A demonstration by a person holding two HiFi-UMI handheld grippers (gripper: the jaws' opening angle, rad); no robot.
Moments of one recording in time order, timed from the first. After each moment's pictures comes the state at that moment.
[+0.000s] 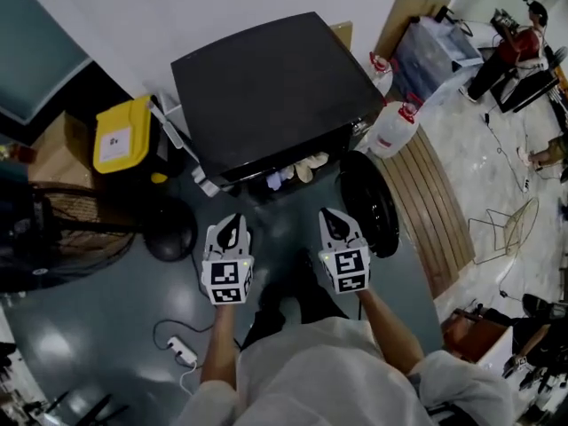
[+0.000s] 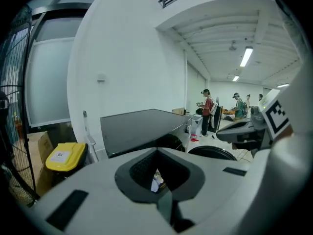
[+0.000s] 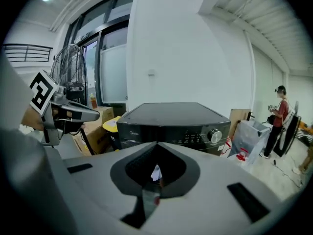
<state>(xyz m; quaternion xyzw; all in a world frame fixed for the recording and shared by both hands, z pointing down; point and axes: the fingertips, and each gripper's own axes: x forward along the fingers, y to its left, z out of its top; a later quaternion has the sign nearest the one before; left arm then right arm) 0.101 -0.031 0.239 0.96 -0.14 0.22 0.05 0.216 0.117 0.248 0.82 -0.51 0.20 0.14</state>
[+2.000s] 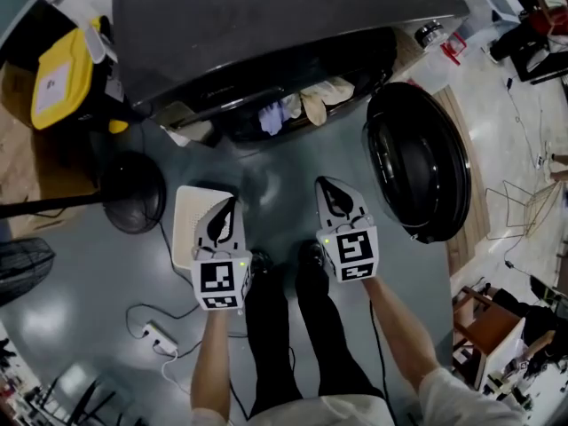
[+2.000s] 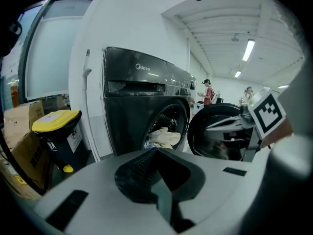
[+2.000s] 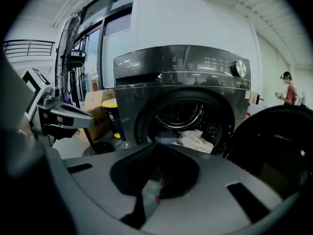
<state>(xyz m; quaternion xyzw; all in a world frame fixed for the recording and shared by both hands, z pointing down) 0.089 -0.033 0.526 0.95 -0.14 0.25 0.07 0.210 0.076 0.534 0.80 -0.53 0.23 0.15</state>
